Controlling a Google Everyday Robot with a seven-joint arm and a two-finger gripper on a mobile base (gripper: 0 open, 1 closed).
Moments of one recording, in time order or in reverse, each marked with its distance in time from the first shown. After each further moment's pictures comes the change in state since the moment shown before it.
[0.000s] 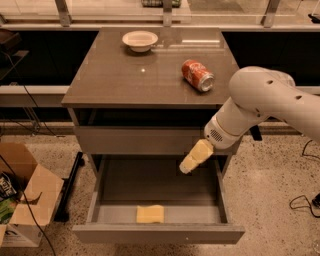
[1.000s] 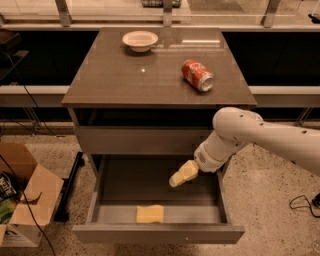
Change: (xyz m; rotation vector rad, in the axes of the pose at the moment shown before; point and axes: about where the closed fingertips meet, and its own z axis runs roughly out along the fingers) arm 0.028 -0.012 0.131 -0.112 0.075 0.302
